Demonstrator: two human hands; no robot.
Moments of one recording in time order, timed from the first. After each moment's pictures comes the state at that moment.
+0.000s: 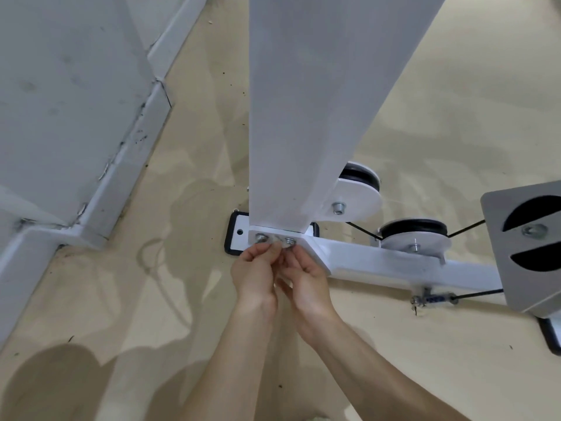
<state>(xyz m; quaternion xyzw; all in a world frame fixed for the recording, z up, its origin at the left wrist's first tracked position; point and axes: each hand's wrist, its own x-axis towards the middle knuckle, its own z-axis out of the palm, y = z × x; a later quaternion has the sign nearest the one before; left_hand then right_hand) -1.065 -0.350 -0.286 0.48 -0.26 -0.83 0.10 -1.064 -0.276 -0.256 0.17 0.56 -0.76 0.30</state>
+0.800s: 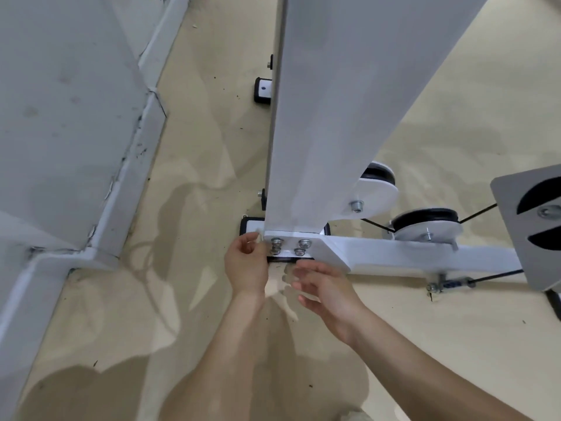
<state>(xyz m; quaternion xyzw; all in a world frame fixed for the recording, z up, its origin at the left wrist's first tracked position) -1.068 -0.406 -0.304 0.46 -0.58 -0.67 0.11 -1.061 -0.273 -0.245 0.24 0.63 -0.65 0.35</state>
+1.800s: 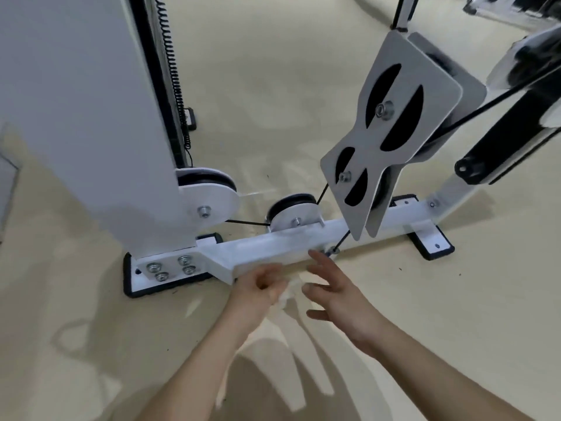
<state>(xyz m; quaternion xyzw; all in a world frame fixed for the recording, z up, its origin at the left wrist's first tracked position) -1.052 -0.246 -0.254 0.12 -0.69 -0.69 -0.20 -1.025 -0.096 -0.179 0.18 0.74 -0.60 0.24</state>
